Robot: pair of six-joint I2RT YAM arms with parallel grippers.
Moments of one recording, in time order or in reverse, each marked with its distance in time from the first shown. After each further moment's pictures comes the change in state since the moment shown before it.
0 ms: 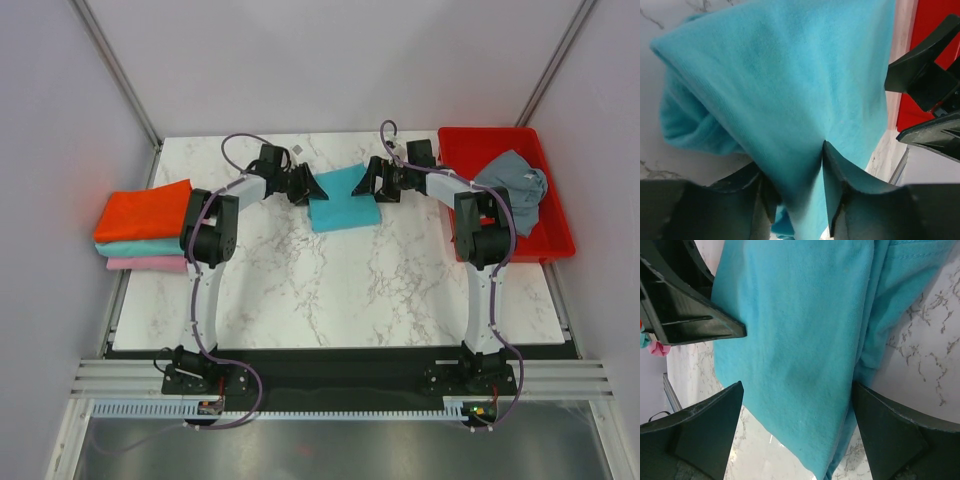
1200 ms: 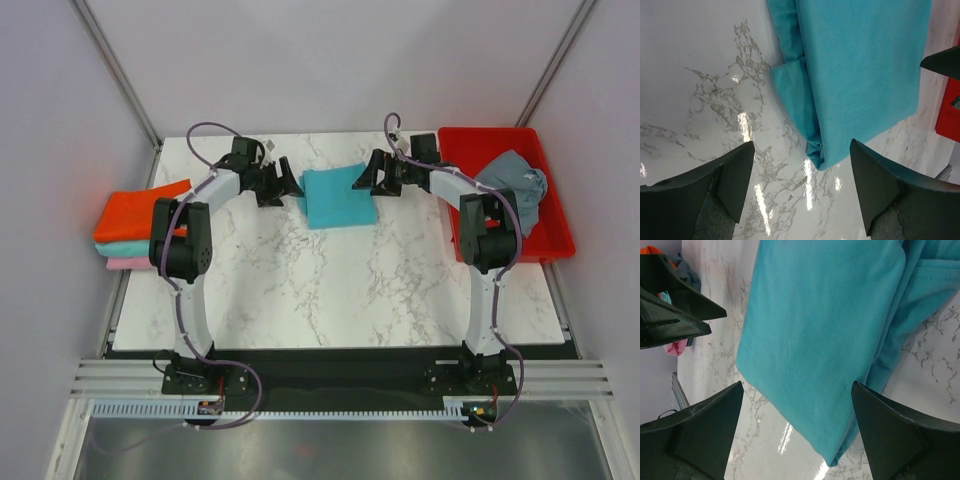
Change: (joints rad) left arm 0.084 -0.285 -0.175 -0.228 -0.211 0.174; right arm -0.005 -0.072 -0.018 0.019 -0.024 0.018
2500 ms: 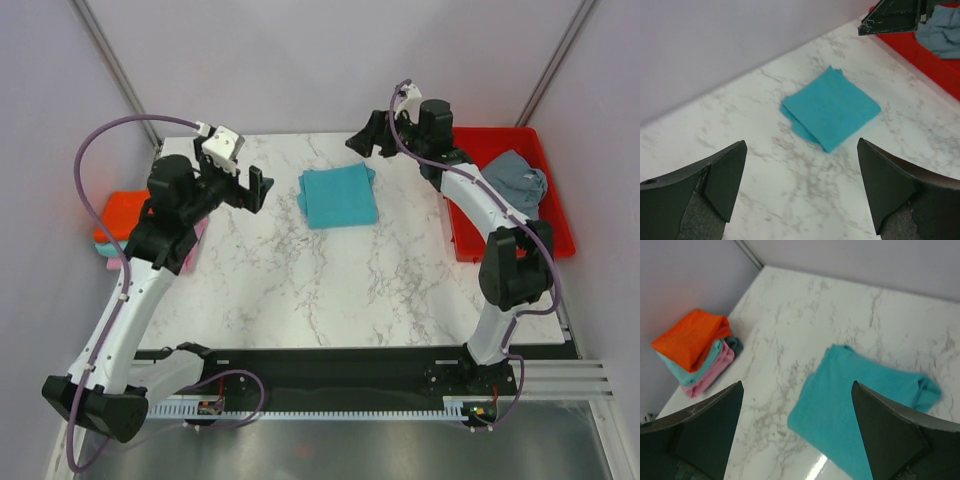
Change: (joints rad) left arm -0.113 -1.045 -0.337 0.077 -0.234 0.590; right arm 0.087 -0.365 -0.055 0.245 0.207 -0.008
